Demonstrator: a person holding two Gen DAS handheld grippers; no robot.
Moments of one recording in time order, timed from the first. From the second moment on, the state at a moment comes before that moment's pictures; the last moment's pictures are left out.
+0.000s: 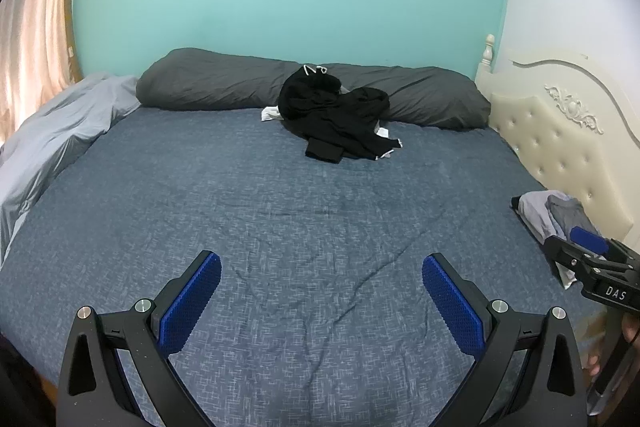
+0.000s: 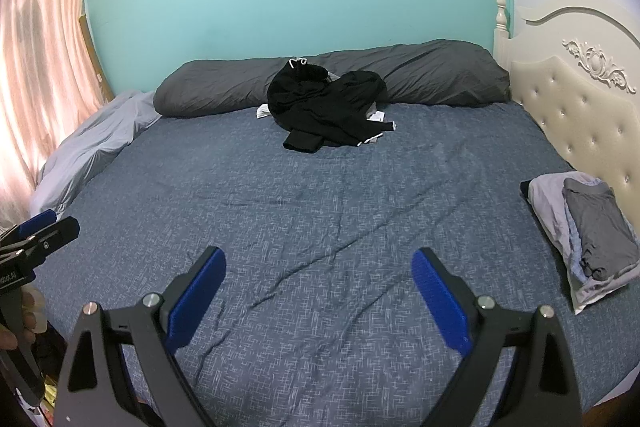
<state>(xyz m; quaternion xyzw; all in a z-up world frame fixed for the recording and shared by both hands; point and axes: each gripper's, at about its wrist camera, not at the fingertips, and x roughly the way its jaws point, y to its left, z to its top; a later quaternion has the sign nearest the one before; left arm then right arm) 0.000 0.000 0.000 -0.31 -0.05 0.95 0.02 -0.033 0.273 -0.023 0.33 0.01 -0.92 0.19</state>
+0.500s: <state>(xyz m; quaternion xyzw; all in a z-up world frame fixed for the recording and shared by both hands) 0.000 -0.003 0.000 -0.32 -0.05 0.95 0.02 -0.031 0.272 -0.022 0.33 0.01 -0.92 0.19</state>
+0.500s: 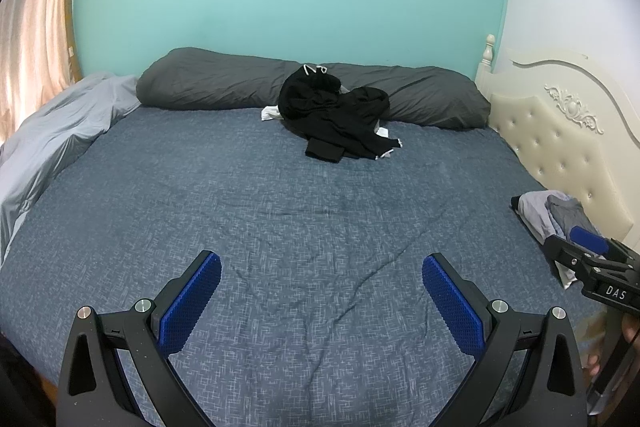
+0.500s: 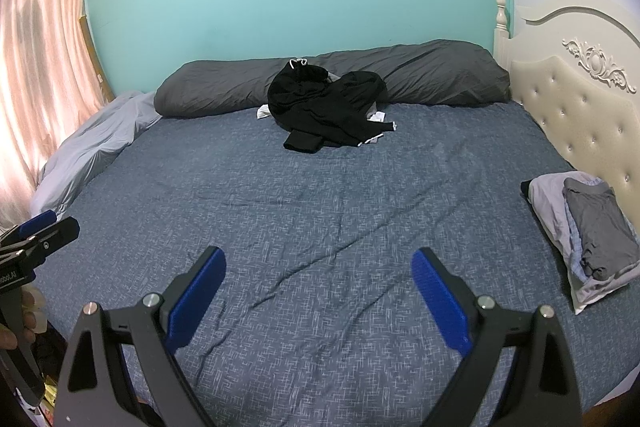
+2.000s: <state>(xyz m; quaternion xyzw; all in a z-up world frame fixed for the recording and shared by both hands) 0.002 0.004 -0.003 -0.32 -0.05 0.95 0.02 -0.034 0.274 -0.020 0.33 0.01 -0.92 0.19</state>
